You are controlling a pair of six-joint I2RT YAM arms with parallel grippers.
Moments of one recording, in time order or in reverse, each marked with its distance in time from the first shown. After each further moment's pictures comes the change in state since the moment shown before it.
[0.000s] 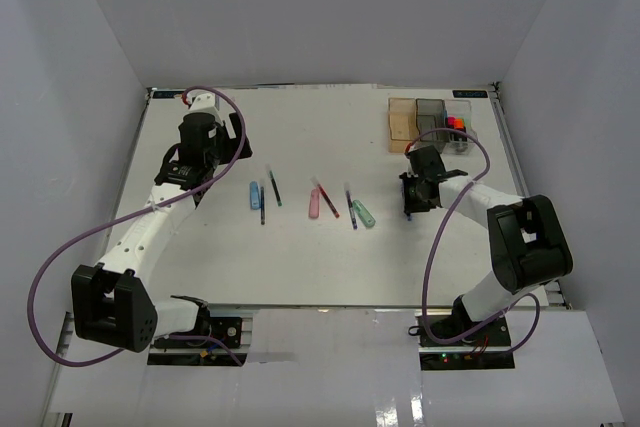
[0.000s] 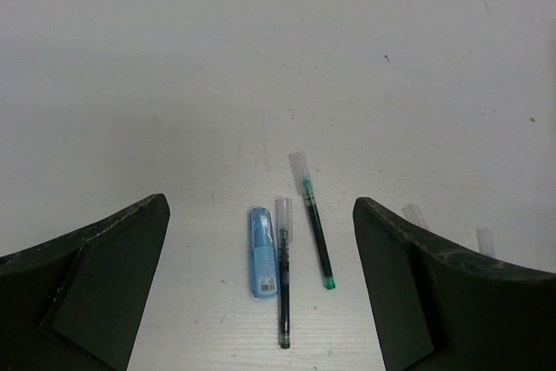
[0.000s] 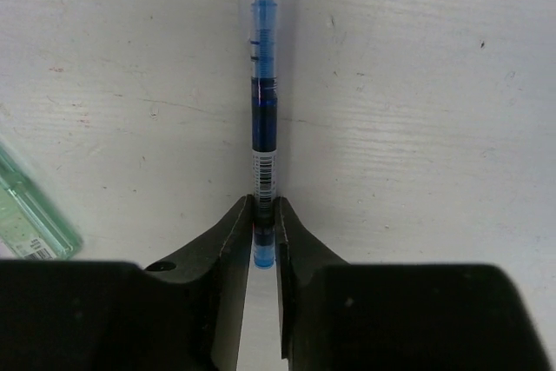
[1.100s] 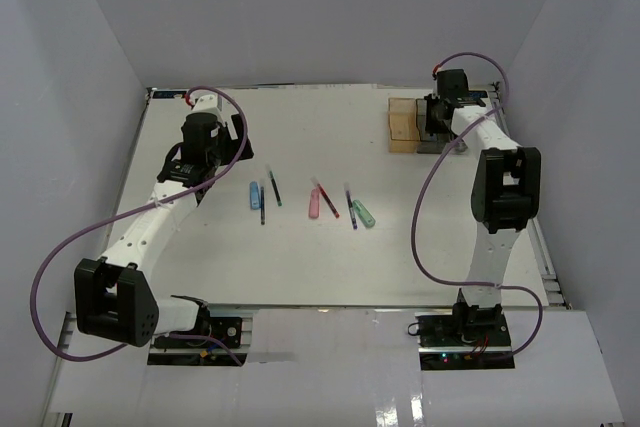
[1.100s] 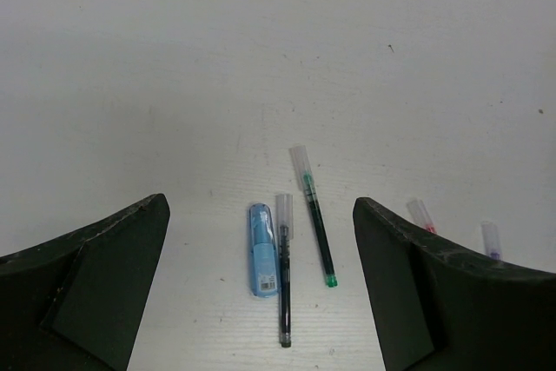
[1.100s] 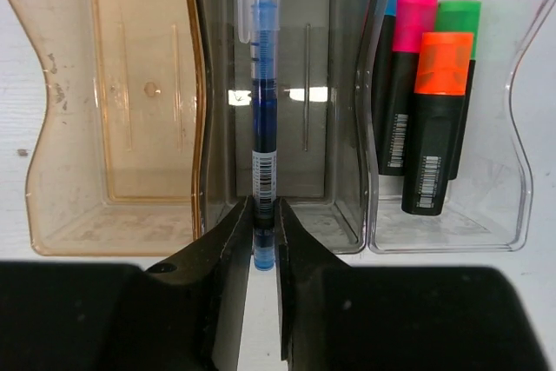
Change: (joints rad) left arm 0.002 0.027 0.000 0.000 0.011 -0.001; right arm -0.231 0.451 0.812 -0.131 0.050 -0.142
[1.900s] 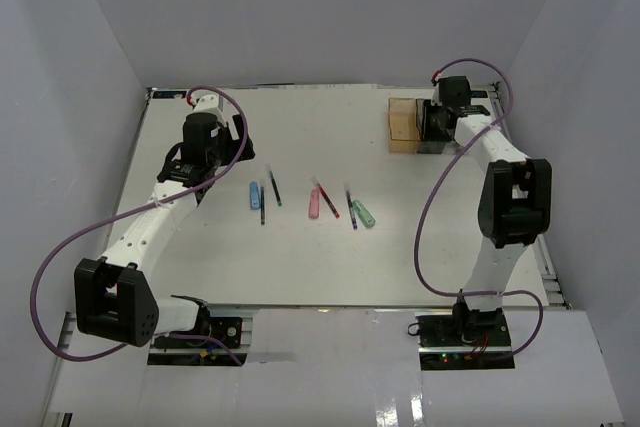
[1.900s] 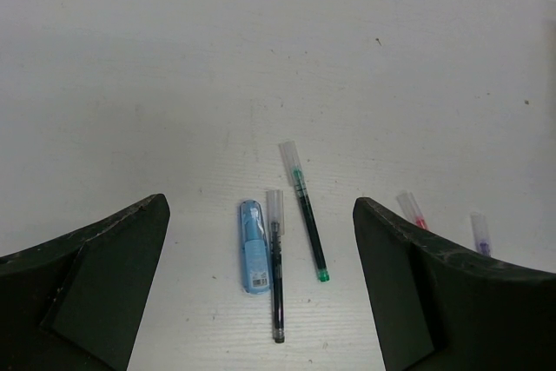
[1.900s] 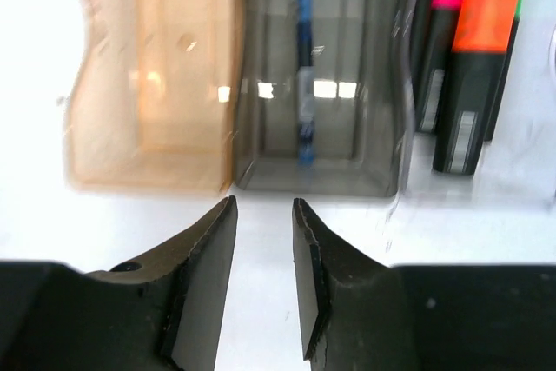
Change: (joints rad) left arm 0.001 0.000 0.000 0.000 0.032 -0.003; right arm 0.001 -0.062 -0.092 0.015 -0.066 0.008
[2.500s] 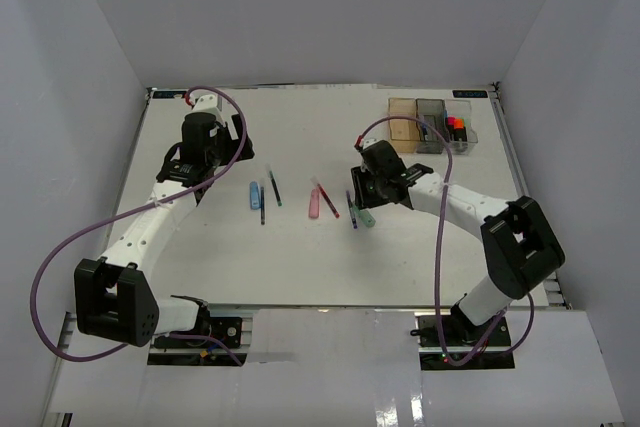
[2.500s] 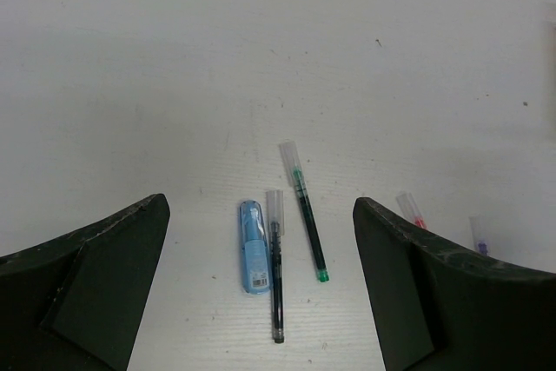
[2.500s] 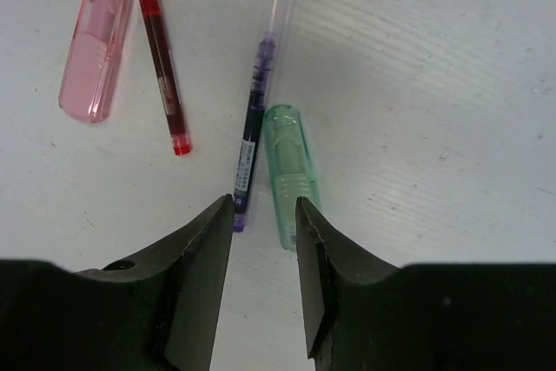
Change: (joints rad) left arm 0.010 0.000 0.000 0.000 0.010 -0.004; right arm 0.527 -0.393 -0.540 0.080 0.005 0.214
